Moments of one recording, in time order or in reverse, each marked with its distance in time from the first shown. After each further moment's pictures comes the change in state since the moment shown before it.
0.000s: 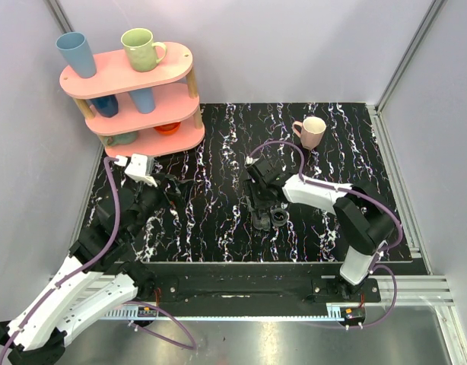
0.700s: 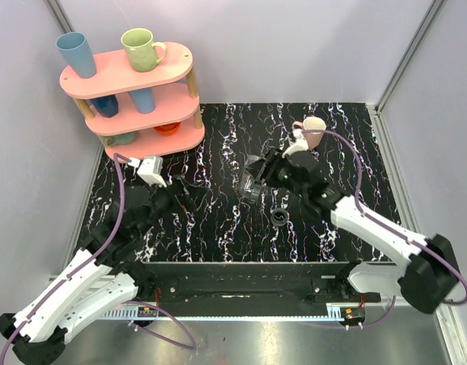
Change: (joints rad) left arm 0.000 0.043 -0.052 -0.011 0.111 -0.277; right arm -0.047 -0.475 -0.159 0.360 -0.018 0.378
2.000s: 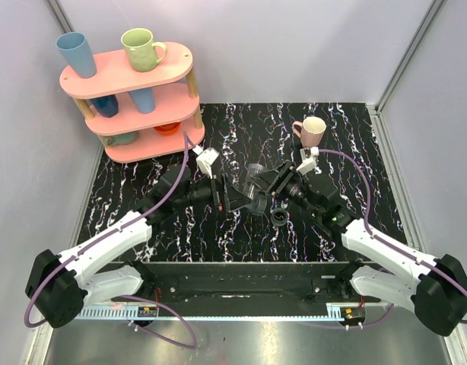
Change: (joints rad) left arm -0.001 0.462 -0.050 0.501 0.639 -0.140; right arm -0.004 -0.266 -0.353 0.430 -0.128 0.276
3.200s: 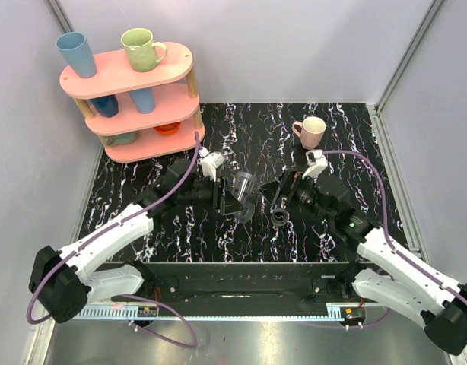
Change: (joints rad) left arm 0.008 0.051 0.084 -0.258 0.043 0.126; right arm 0.000 -0.139 0.057 -0.338 -0.001 -0.299
